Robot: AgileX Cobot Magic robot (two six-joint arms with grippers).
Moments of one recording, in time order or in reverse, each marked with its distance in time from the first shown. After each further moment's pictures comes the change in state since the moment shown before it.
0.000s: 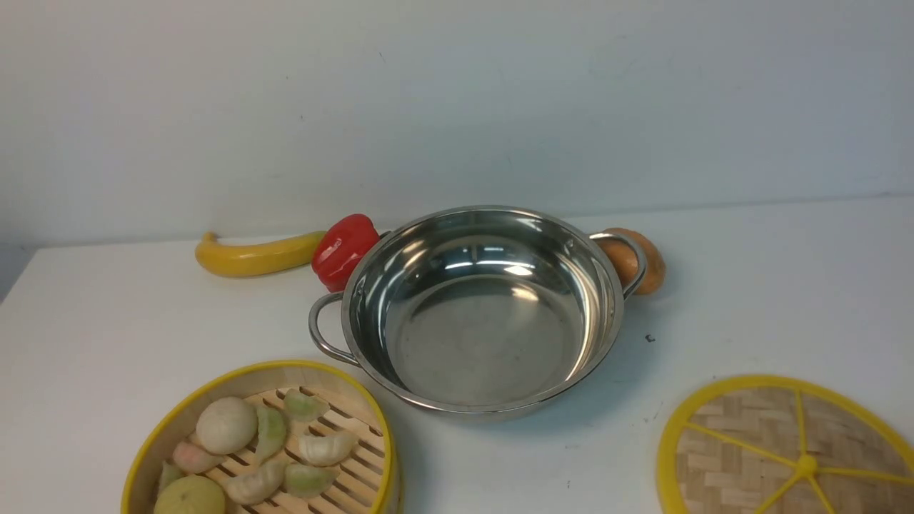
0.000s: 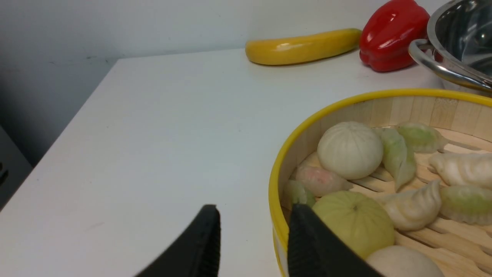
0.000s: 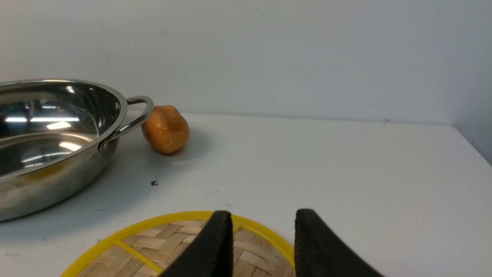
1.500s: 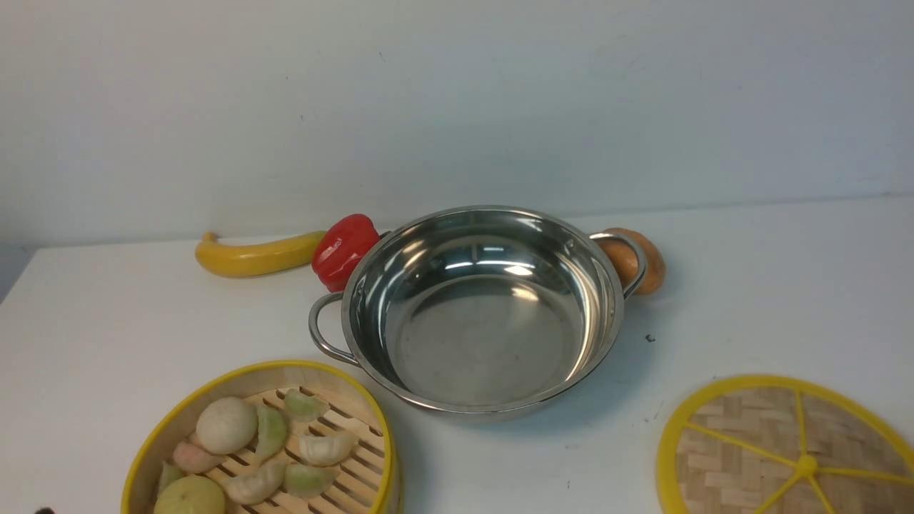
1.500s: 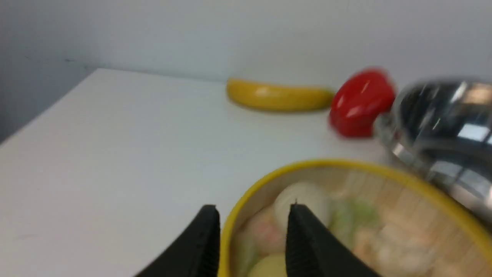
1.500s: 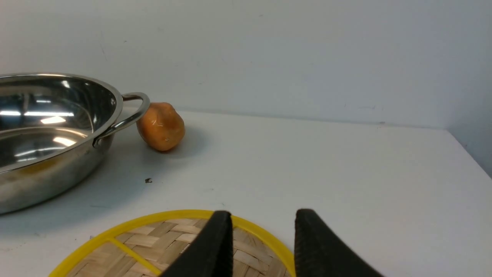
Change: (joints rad) right arm 0.000 0.000 0.000 -0.029 -0.001 0.000; left arm 0.000 0.000 0.000 -0.224 -0.136 -0.143
